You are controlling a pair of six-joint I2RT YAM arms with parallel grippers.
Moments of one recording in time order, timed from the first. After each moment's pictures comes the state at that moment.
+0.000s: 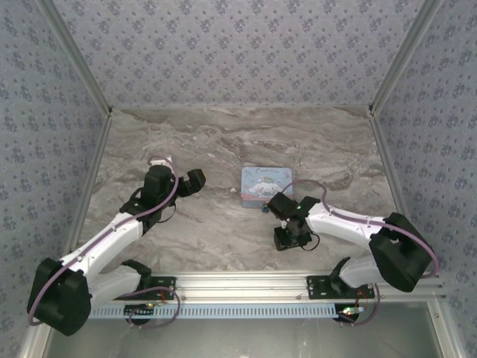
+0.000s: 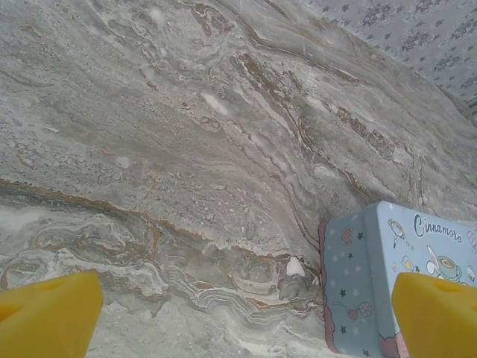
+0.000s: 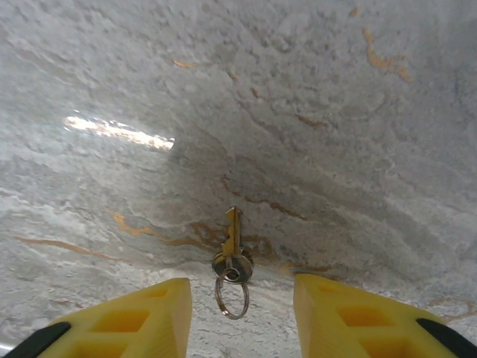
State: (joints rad) left arm -0.45 1.04 0.58 -0.08 -0.02 -0.68; right arm 0.80 1.36 0.69 -0.84 -0.09 0.54
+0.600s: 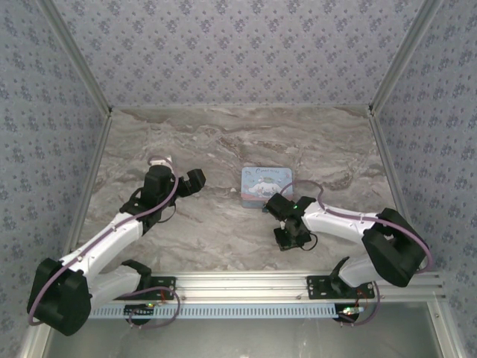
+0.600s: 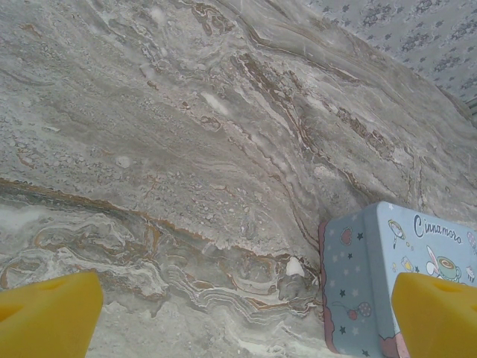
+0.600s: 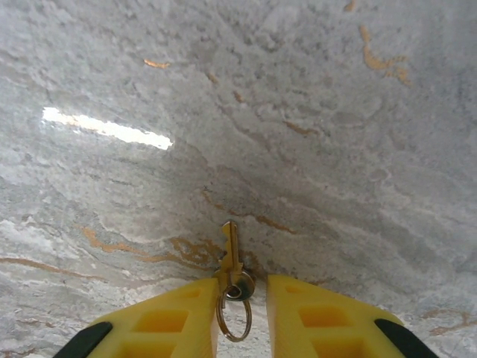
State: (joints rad) left arm -0.45 1.04 0.58 -0.09 -0.02 -0.68; right arm 0.81 1.41 0.69 -0.83 -0.06 0.53
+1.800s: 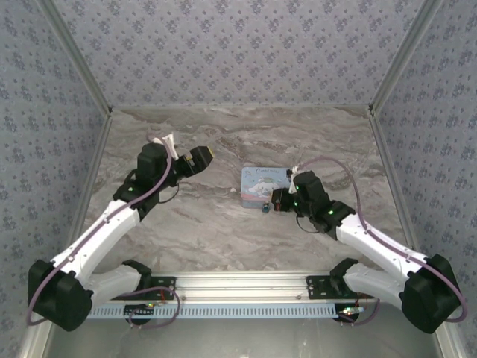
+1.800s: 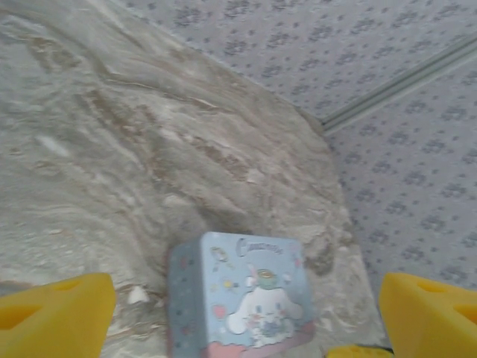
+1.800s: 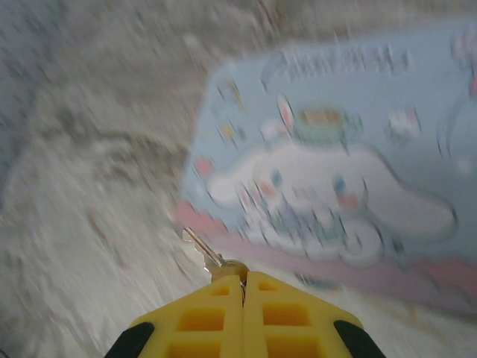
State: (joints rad) left arm -0.46 1.09 0.87 -0.13 0.22 -0.81; right arm 0.61 1.03 0.61 -0.16 -0.09 0.65
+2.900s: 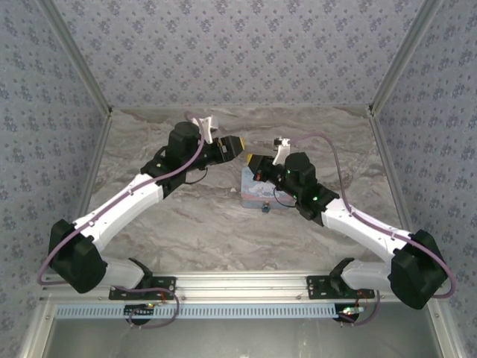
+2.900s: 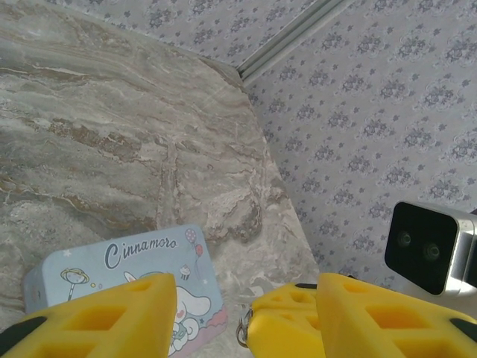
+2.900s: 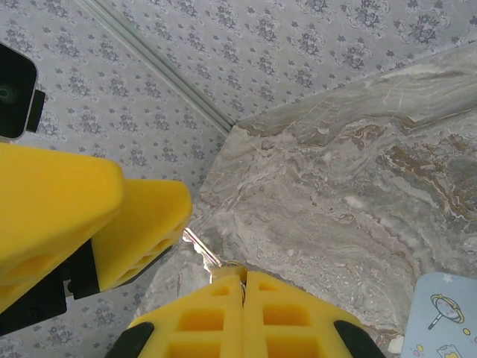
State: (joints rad) left arm -0.64 1.36 1.14 -0.11 0.30 -0.78; right arm 0.69 1.22 0.78 0.26 -0.07 0.72
